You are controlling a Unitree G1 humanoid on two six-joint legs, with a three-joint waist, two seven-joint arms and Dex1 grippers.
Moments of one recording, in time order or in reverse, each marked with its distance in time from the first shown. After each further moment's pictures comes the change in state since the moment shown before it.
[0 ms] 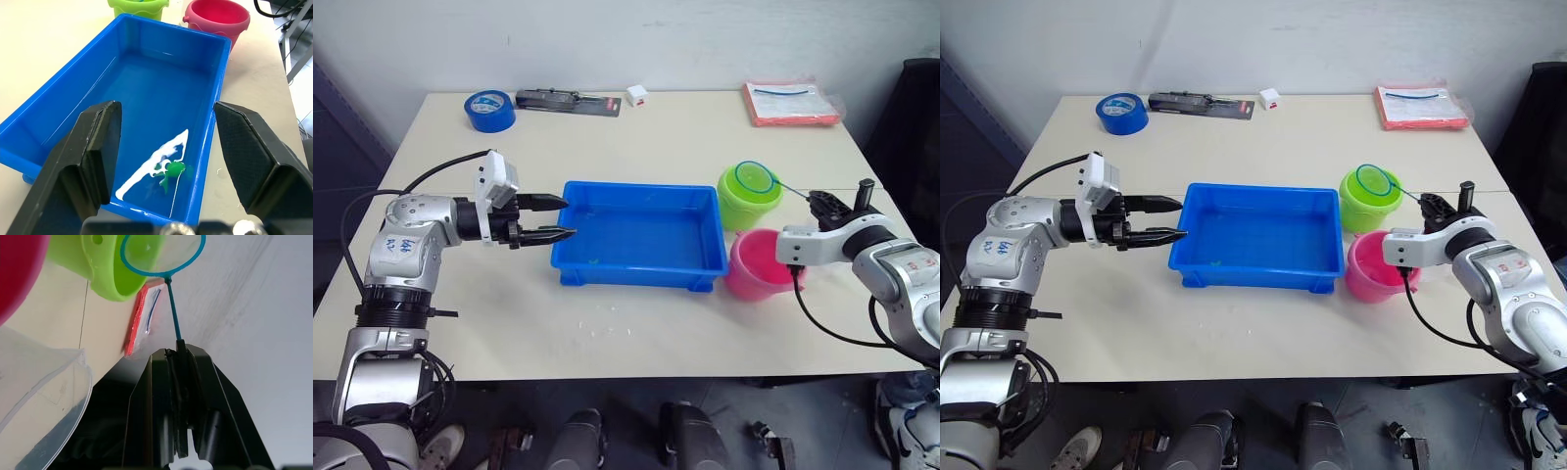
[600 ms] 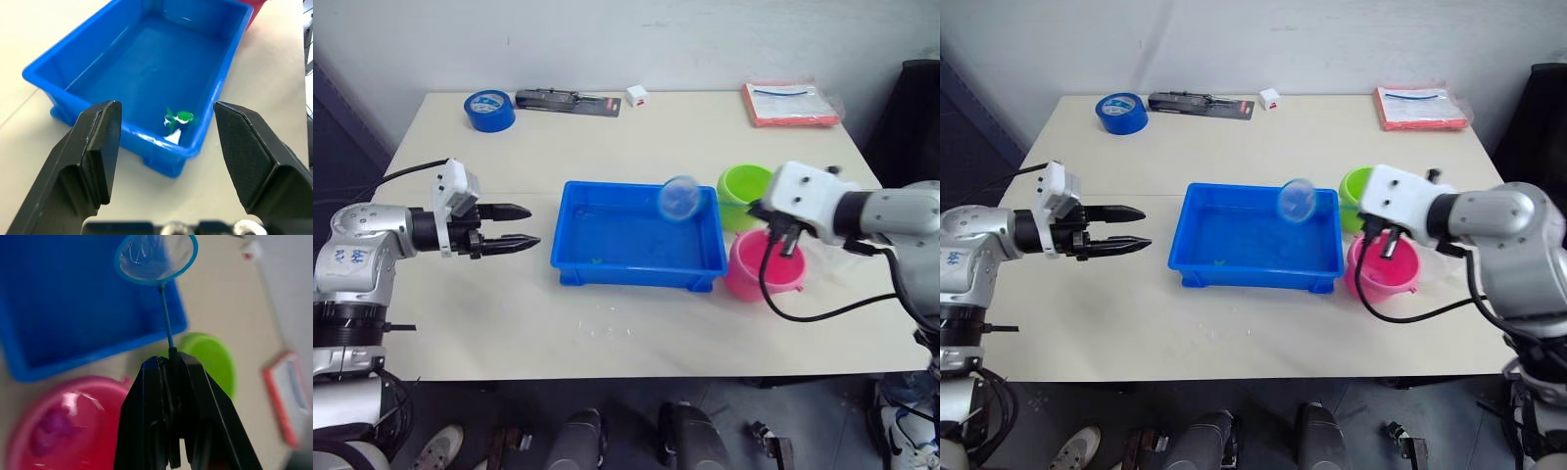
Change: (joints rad) left arm 0.134 0.152 0.080 -0.086 -0.023 0.084 -0.002; right arm -0.360 0.146 -0.053 -0.153 0.782 0.467 0.764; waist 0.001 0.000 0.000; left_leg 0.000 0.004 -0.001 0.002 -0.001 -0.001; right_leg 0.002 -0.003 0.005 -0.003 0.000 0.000
